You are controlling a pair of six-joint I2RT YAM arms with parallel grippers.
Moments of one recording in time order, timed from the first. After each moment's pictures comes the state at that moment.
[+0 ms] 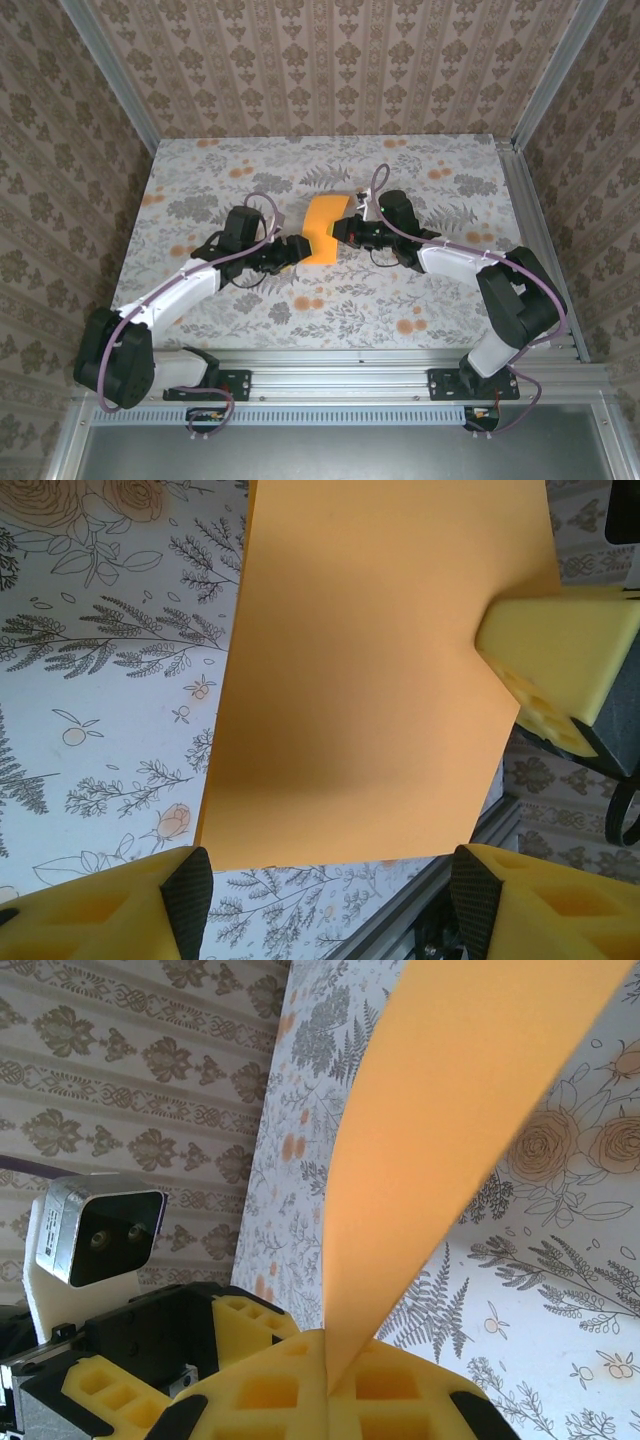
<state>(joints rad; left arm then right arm) -0.50 1.26 0.75 -0.25 0.59 -0.77 0.49 1.62 0.87 0.32 -0.61 0.91</state>
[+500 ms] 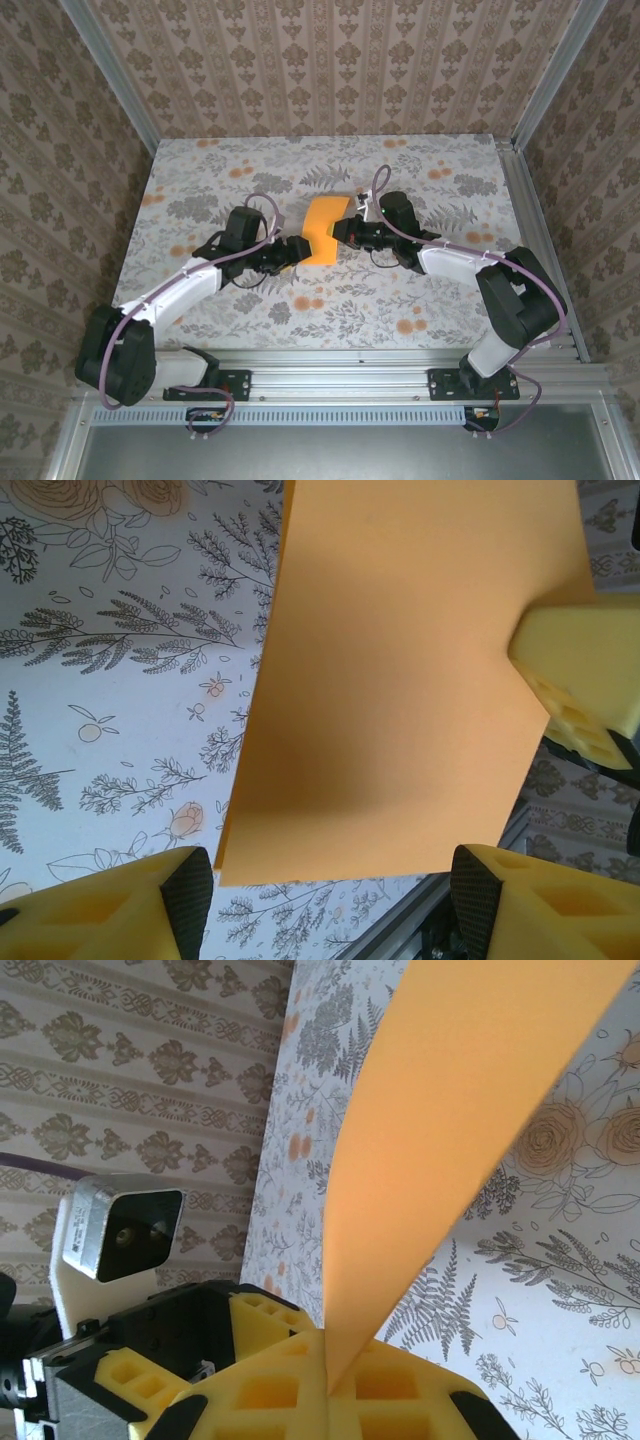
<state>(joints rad) -0.50 1.28 0.75 -0.26 0.58 -0.77 0.49 1.62 0.85 0.36 -0.62 0.95</state>
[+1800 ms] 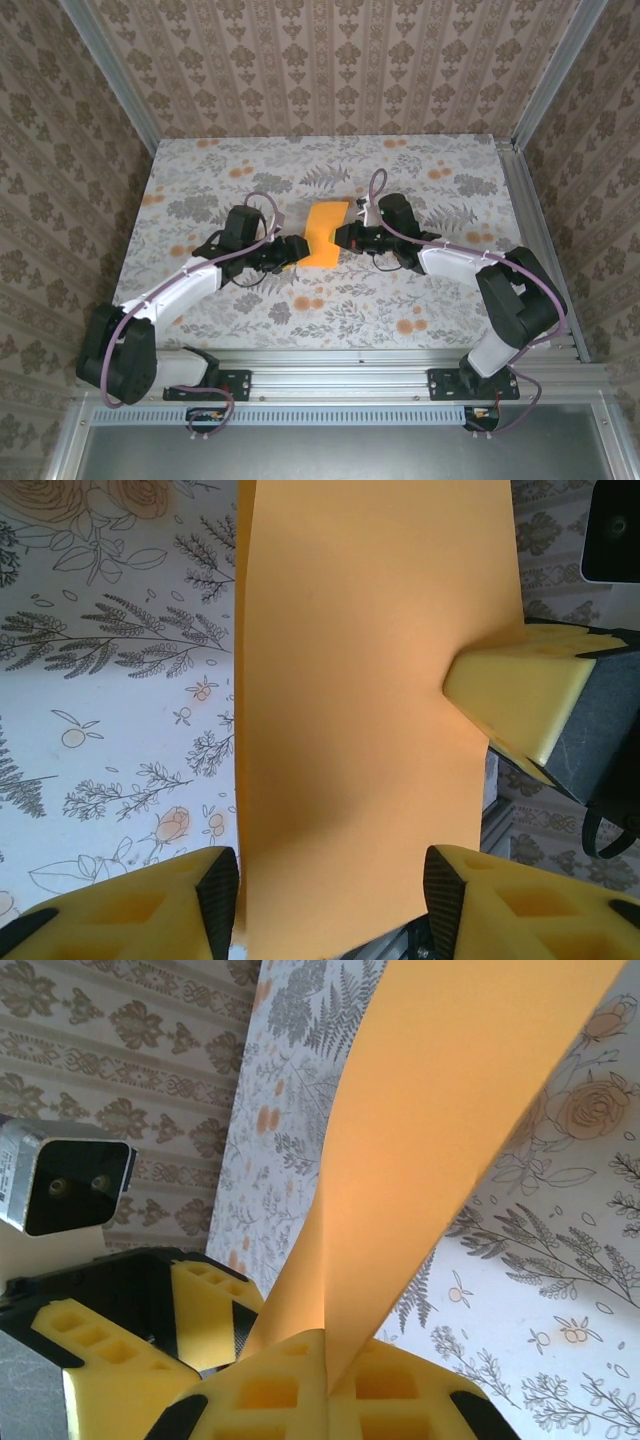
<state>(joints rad) -0.49 1.28 0.75 -0.24 0.61 -0.79 0.49 1.62 0.85 0.26 -0.63 0.82</state>
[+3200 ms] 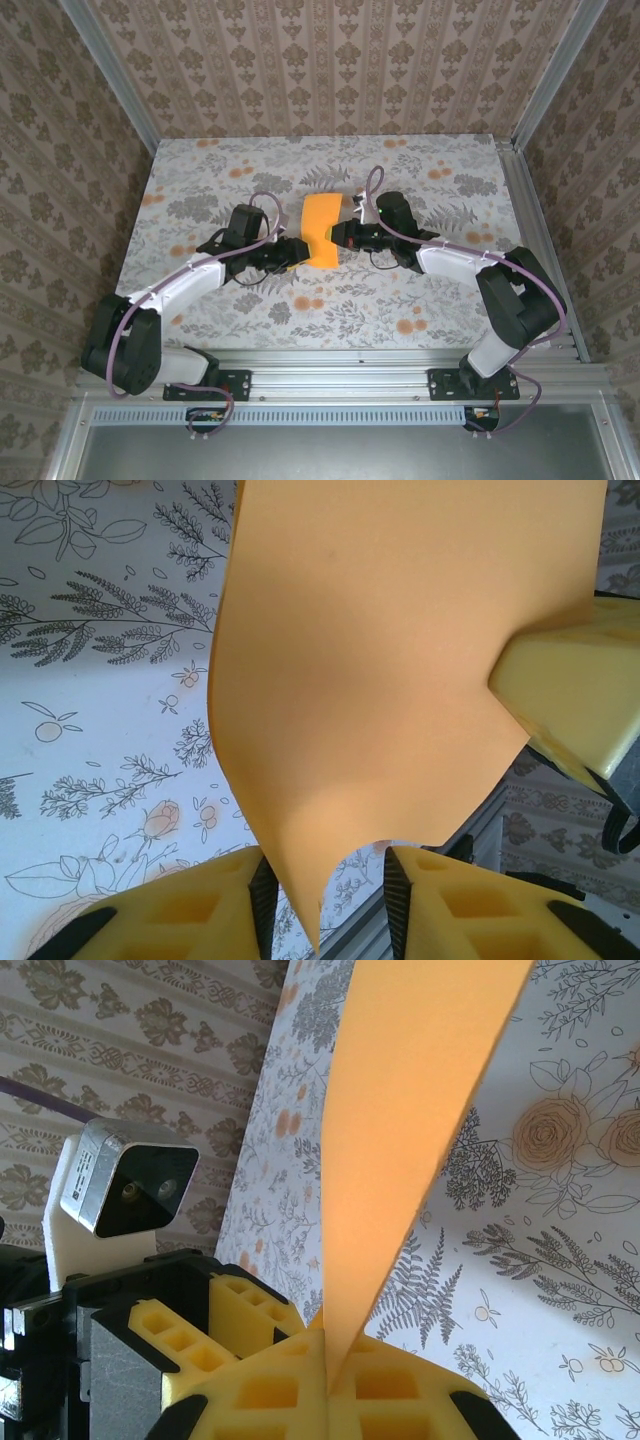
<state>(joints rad) -0.49 1.33 0.76 -0.23 0.66 -0.77 0.51 1.62 0.87 0.29 -0.63 0.82</state>
